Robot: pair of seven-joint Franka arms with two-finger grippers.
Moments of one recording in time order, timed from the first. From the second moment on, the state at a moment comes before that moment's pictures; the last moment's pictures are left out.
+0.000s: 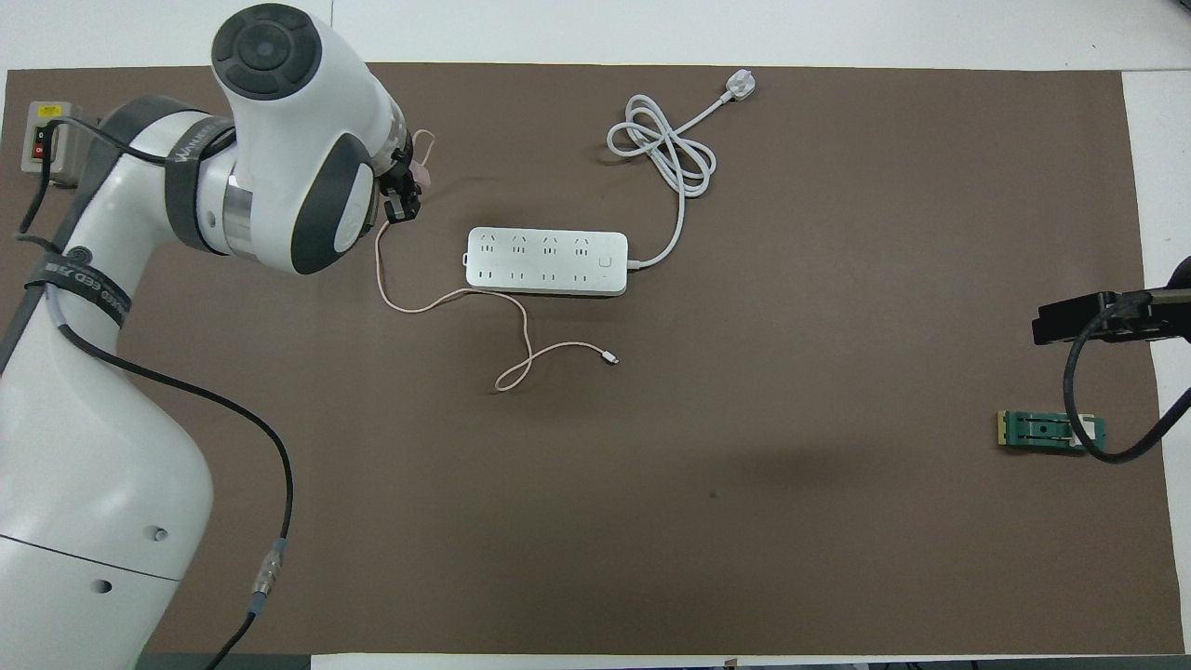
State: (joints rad) left arm -0.41 0.55 0.03 -1.34 0.05 2.01 -2.11; right arm -0.09 -0.14 0.06 -1.75 0.00 1.59 -0.03
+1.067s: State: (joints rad) left arm -0.55 0.50 0.04 -1.57 0.03 2.05 -2.00; right arm -0.09 -0.14 0.06 -1.75 0.00 1.59 -0.03
